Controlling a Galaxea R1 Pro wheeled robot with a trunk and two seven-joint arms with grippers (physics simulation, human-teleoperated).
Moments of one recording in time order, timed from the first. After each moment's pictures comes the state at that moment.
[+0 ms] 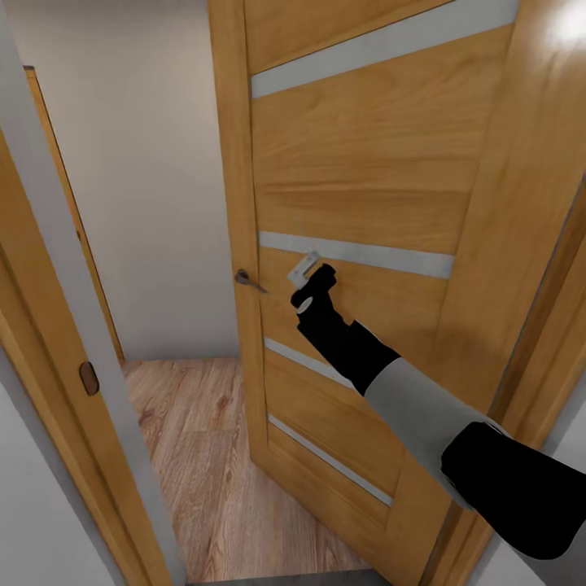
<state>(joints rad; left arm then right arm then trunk) 0.00 0.00 0.01 -0.03 0.24 -0.05 0.00 -1.22 0.17 0.70 -0.79 0.22 0.65 -0.22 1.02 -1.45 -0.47</state>
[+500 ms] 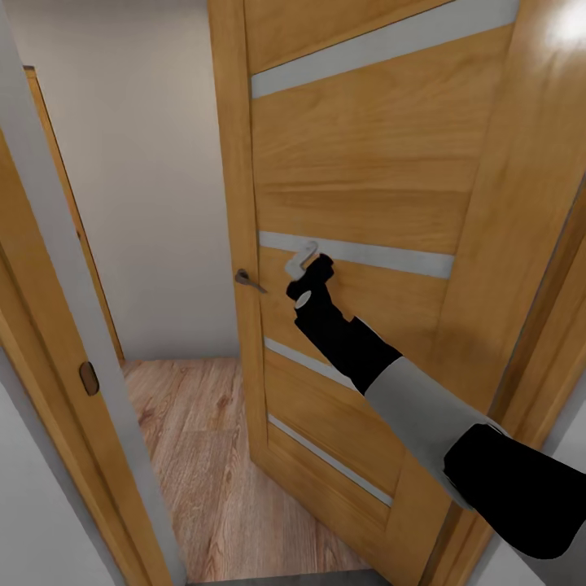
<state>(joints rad) 0.00 0.00 0.01 -0.03 0.24 -0.05 0.00 -1.22 0.17 0.70 -0.86 0.24 0.66 -0.23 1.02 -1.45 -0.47</state>
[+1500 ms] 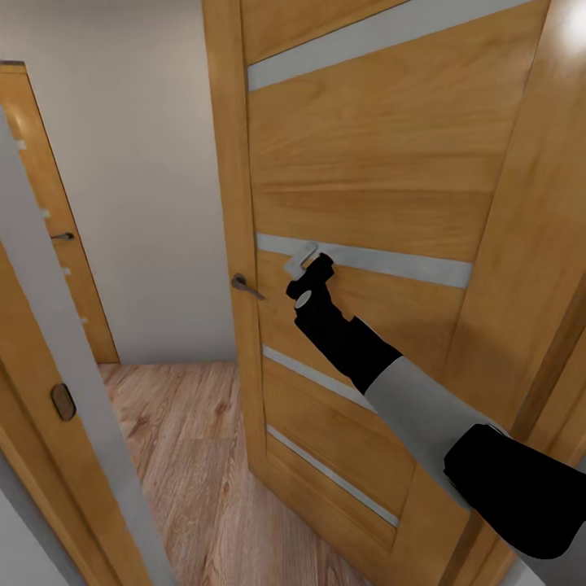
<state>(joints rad) 0.00 0.00 0.01 -0.03 0.25 -0.05 0.01 -1.22 0.17 0.69 -0.87 0.23 0.66 -0.23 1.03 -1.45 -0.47</state>
